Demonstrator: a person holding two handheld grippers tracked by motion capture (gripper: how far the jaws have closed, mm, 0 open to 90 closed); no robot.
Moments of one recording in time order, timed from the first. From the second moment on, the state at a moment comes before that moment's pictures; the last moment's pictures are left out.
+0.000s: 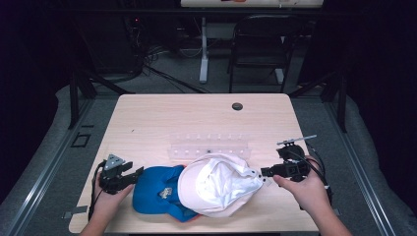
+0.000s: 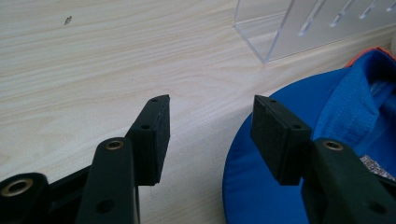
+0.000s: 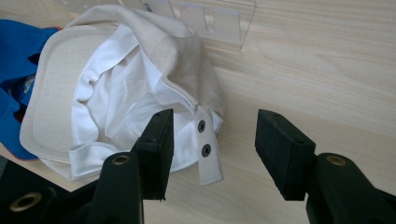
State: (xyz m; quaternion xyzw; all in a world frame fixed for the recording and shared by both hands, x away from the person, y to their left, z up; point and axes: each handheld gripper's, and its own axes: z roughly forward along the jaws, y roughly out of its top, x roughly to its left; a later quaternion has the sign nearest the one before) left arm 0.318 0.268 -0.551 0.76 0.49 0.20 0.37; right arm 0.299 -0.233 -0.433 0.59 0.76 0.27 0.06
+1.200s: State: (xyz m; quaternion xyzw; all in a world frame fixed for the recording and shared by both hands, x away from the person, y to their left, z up) left arm 0.321 0.273 -0.554 0.75 0.51 0.20 0.37; right arm 0.326 -0.214 -0.490 0.62 0.76 0.21 -0.05
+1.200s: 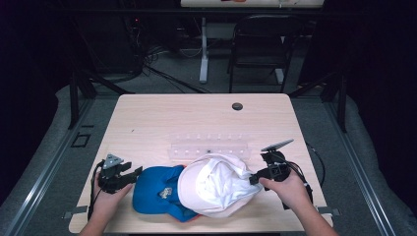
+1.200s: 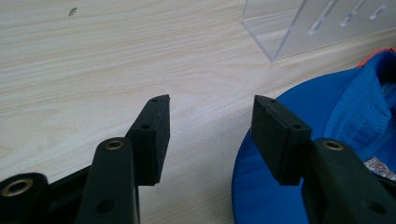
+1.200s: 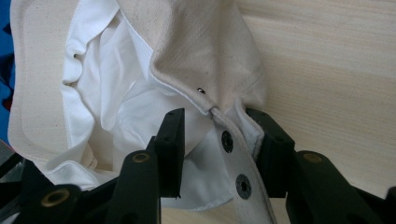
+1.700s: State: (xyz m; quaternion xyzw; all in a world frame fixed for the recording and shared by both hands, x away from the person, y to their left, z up) left arm 0.321 0.273 -0.554 0.75 0.51 0.20 0.37; right arm 0.327 -0.211 -0.476 0.62 0.76 0.20 -0.04
